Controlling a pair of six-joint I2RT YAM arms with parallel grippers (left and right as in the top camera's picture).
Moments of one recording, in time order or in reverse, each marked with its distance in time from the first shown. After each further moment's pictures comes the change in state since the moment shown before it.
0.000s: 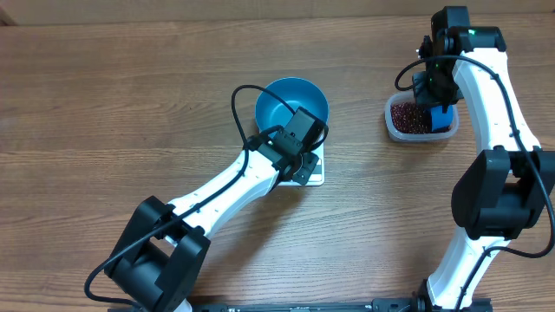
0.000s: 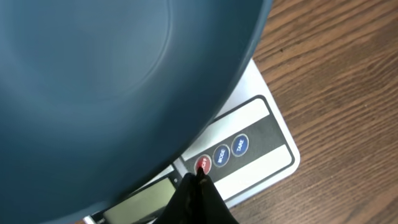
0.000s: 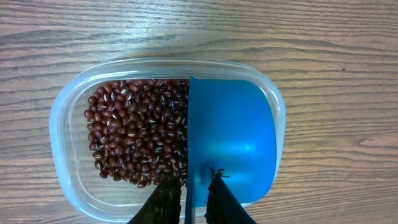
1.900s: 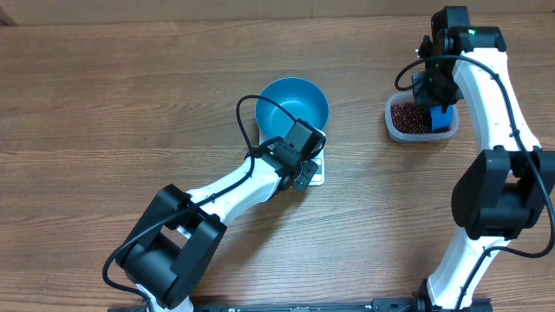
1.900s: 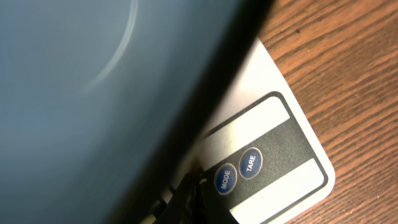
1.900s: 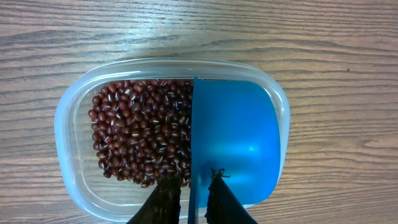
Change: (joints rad) left arm -0.002 0.066 -0.098 0.179 0.008 0.061; right arm 0.000 0.000 0.000 0.000 -0.011 0.000
